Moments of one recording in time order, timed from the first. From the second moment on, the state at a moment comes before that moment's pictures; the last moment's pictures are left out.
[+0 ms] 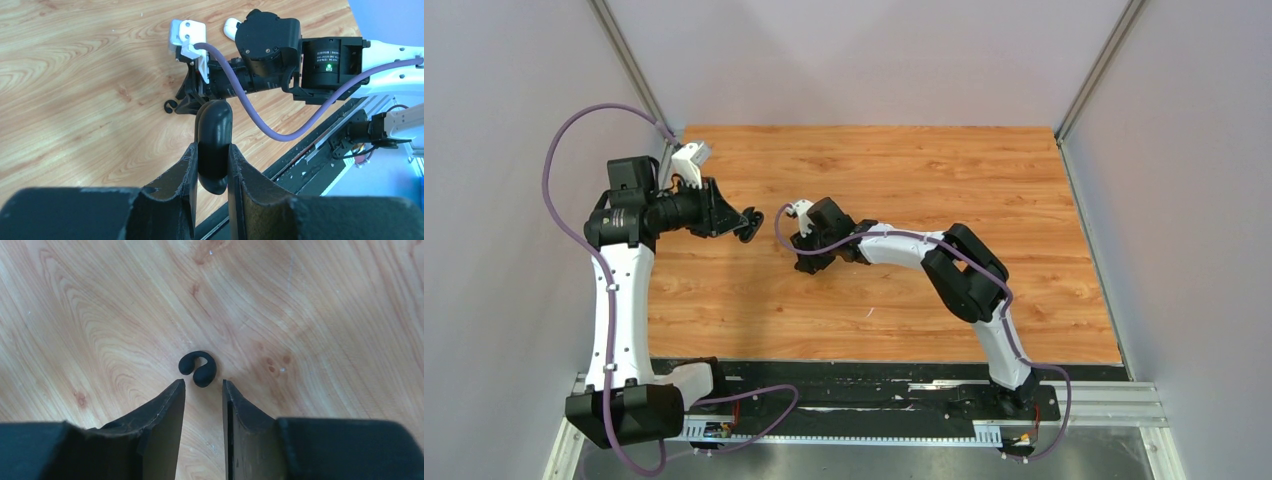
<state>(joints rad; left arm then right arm) 0.17 1.12 1.33 -0.99 0.82 0.12 0.86 2.16 1.51 -0.12 -0.24 0.15</state>
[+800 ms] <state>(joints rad) 0.17 1.12 1.32 -0.99 0.83 0.11 0.84 2.03 1.31 -0.03 -0.29 -0.17</state>
